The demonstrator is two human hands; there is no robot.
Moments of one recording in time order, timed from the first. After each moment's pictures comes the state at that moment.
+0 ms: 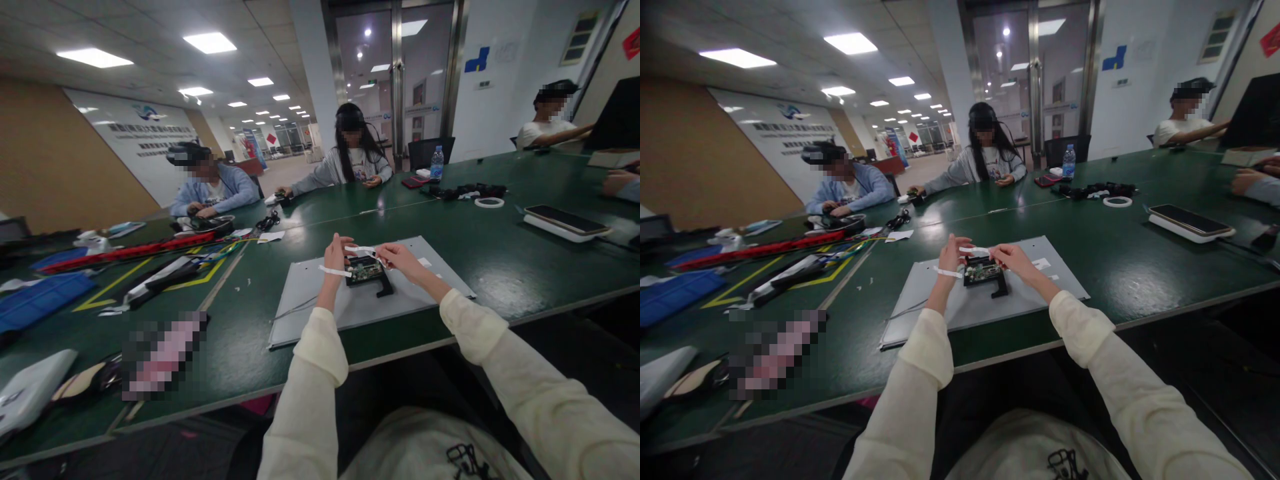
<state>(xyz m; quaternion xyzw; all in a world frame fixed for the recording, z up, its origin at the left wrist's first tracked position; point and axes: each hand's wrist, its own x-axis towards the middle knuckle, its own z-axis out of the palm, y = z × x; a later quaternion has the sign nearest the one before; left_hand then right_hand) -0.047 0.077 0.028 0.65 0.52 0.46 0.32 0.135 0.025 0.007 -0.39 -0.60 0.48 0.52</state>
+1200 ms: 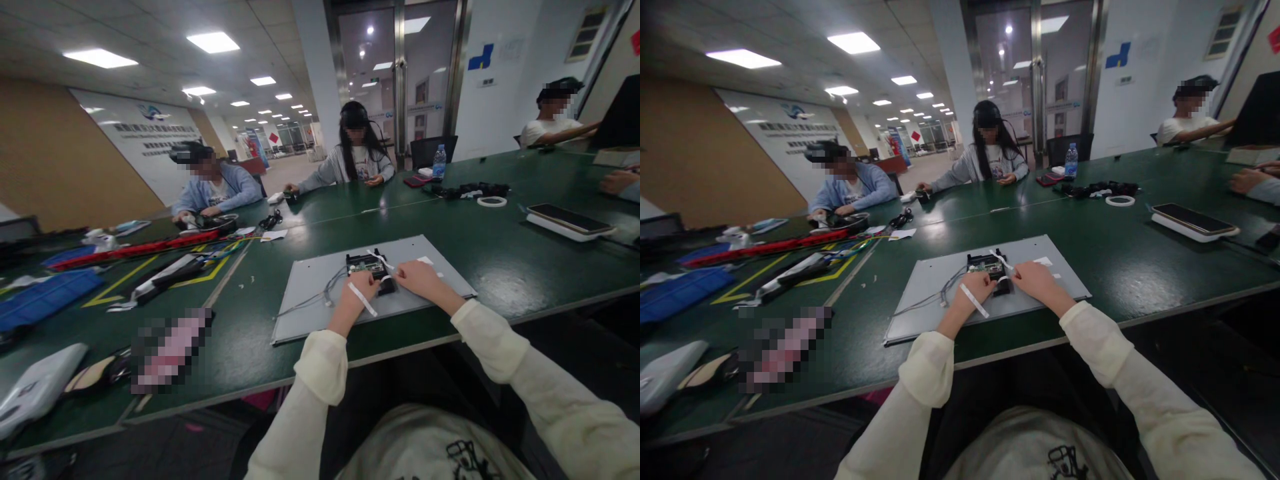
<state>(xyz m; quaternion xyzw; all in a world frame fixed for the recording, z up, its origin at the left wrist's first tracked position) -0.027 0.007 0.000 0.82 0.57 0.08 0.03 0.158 -0.012 -0.012 -0.65 -0.75 0.02 0.12</state>
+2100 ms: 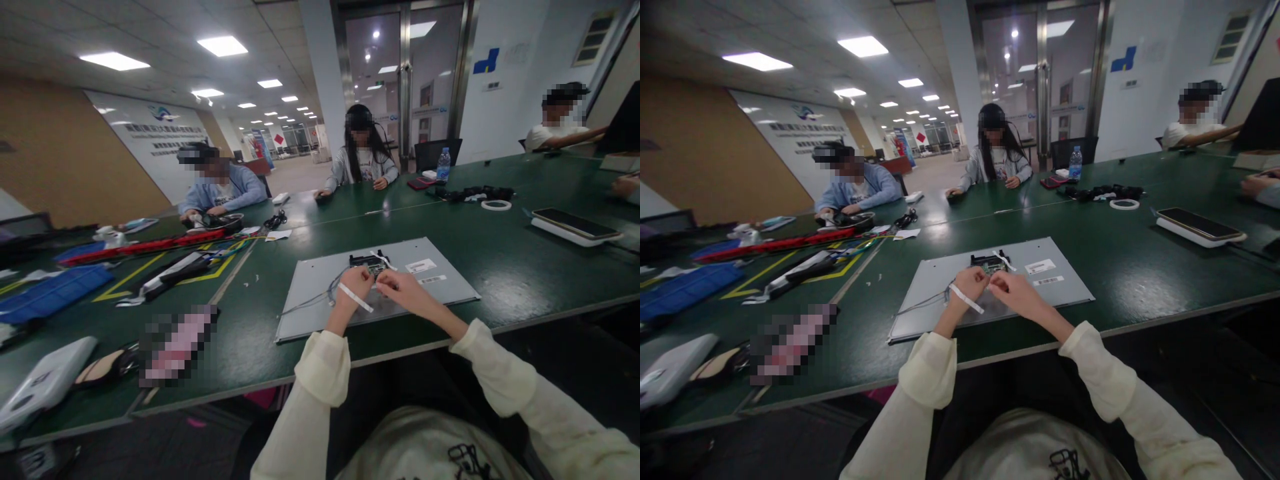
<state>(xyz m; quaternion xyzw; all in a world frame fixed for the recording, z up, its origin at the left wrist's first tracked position) -0.046 0.012 0.002 0.79 0.56 0.22 0.07 0.118 -0.045 -0.004 -0.43 -0.75 0.29 0.42</state>
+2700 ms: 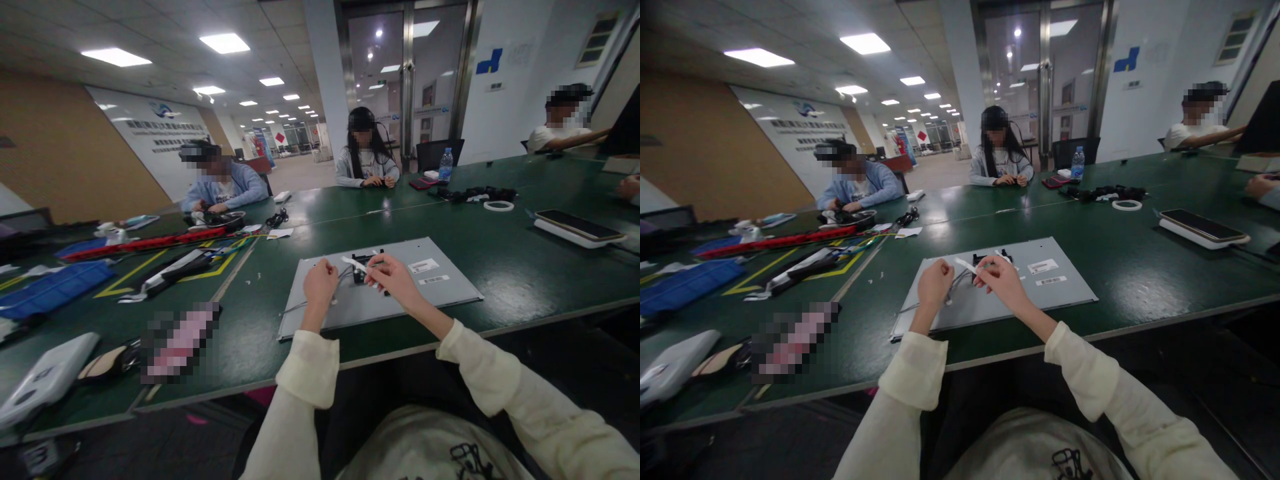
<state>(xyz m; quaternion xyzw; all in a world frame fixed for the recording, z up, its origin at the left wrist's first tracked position) -0.107 0.013 0.024 0.68 0.70 0.23 -0.02 0.075 -0.042 0.024 -0.37 -0.55 0.49 0.56</state>
